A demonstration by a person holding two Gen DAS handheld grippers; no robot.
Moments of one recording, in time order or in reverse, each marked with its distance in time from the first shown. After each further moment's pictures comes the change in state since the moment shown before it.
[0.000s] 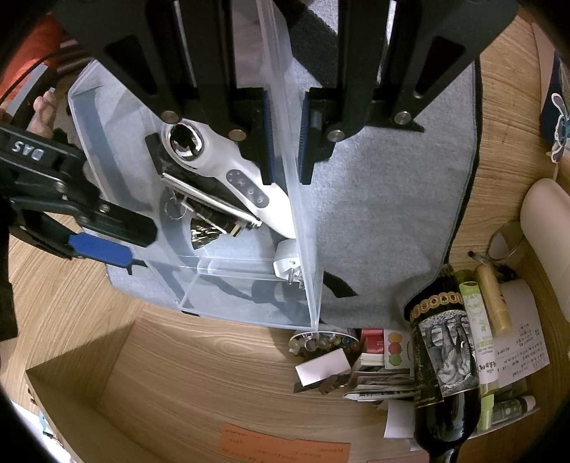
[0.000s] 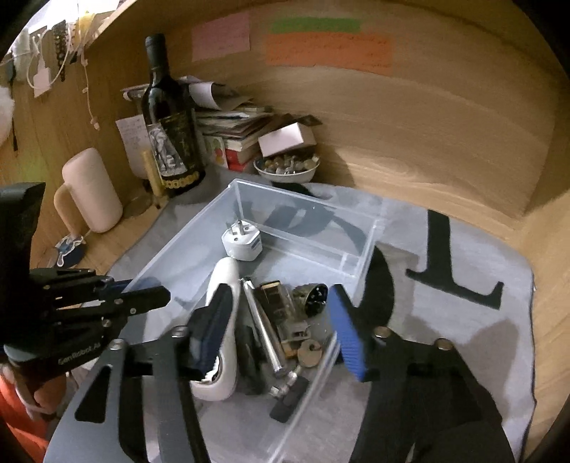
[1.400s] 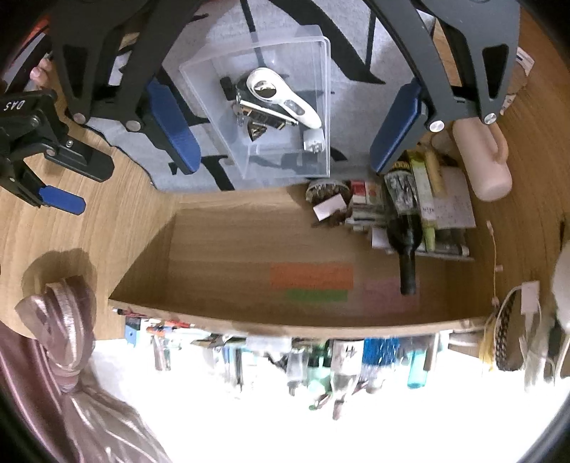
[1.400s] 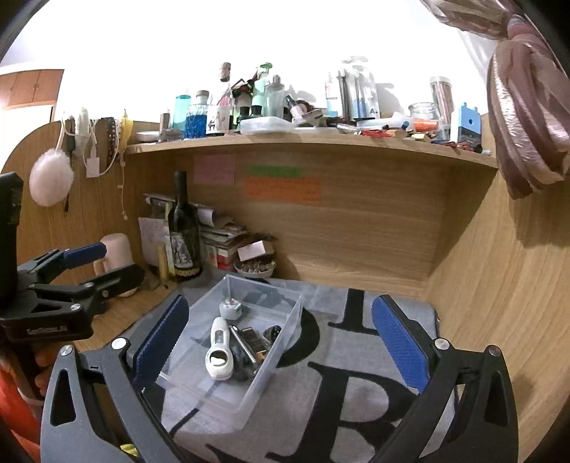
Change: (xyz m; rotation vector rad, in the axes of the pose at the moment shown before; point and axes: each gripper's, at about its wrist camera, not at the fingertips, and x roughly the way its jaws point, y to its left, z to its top) left arm -0.178 -0.078 -0.033 0.113 -0.566 0.077; right arm -0.181 0.007 -0.049 0.005 -0.442 -0.156
